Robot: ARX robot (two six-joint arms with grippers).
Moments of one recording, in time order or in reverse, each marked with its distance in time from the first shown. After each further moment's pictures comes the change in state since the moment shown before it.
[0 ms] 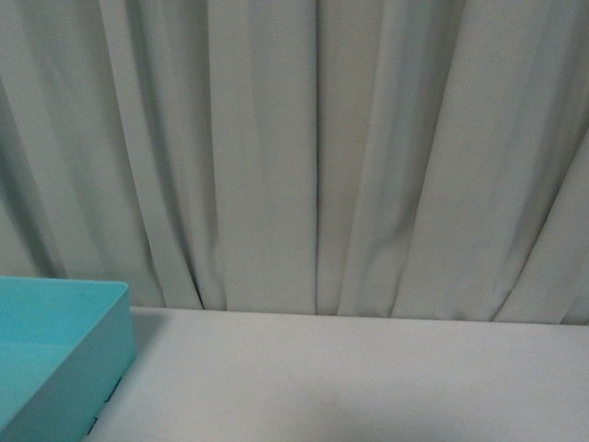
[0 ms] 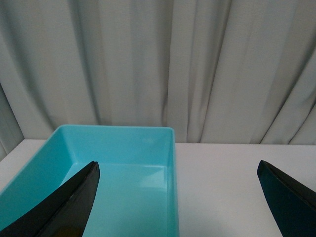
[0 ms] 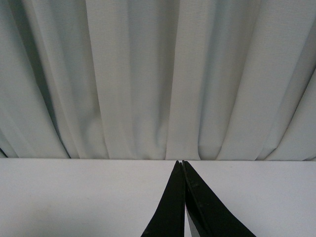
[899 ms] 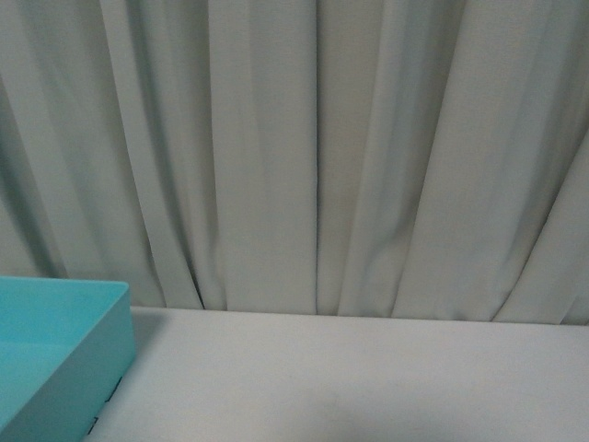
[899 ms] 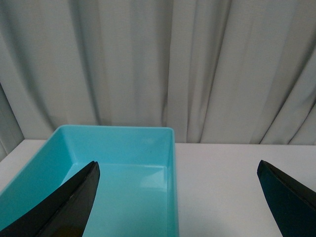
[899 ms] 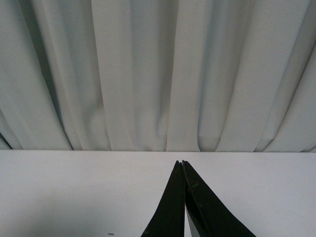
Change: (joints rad) left arm 0.000 0.000 0.000 0.000 0.000 0.000; right arm 0.000 -0.284 -0.080 -0.196 0.000 0.002
